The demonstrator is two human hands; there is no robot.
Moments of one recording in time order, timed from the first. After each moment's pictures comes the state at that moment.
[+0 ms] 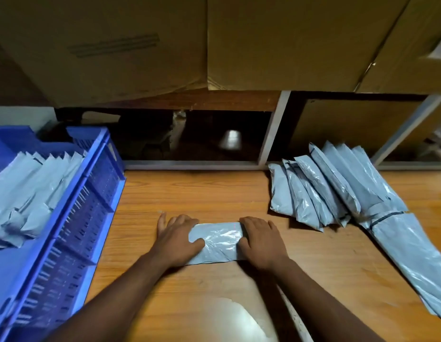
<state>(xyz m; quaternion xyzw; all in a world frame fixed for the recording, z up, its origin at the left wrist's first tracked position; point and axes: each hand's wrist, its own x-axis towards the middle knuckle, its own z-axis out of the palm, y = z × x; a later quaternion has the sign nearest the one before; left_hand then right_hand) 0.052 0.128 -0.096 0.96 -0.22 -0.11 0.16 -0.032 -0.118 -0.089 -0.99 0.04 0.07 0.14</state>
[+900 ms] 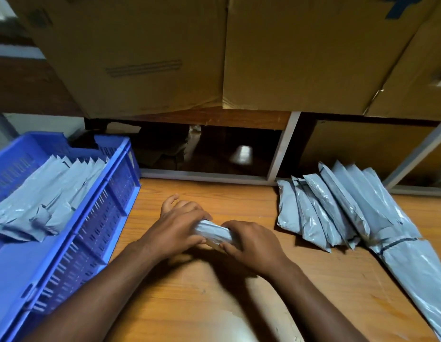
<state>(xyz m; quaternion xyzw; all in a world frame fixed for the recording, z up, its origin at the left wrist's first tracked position) 0.058 0.146 -0.005 0.91 -0.36 0.02 0.18 -0.027 -0.079 0.002 -0.98 -0.09 0.01 0.18</state>
